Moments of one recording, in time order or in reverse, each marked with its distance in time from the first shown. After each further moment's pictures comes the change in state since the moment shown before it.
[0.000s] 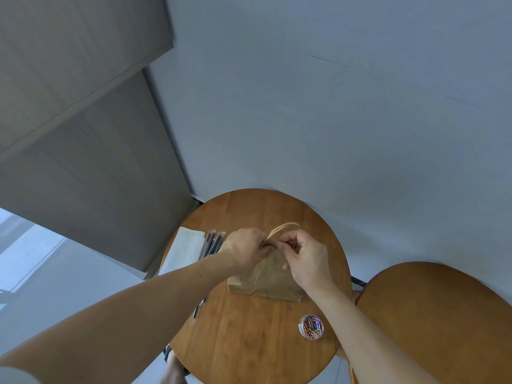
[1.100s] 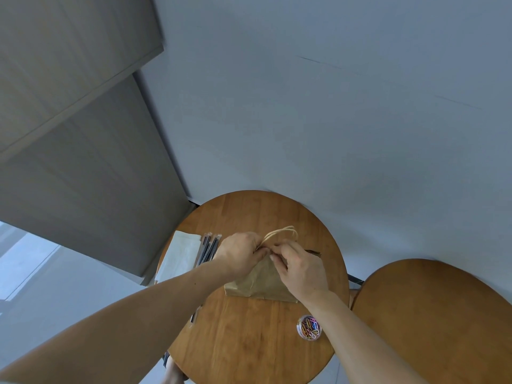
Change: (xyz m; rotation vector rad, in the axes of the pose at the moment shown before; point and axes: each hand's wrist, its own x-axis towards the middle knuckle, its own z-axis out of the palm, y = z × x) left_hand -0.002 -0.008 0.008 -0.010 0.069 0.059; right_hand -0.007 0.021 0.003 -0.487 0.047 -0.462
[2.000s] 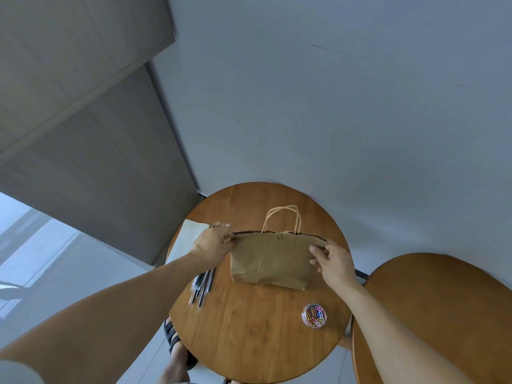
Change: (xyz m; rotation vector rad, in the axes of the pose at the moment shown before) left_hand -0.028 -0.072 0.008 -0.213 0.002 -0.352; right_hand -0.036 0.081 0.012 0.332 -0.239 0.643
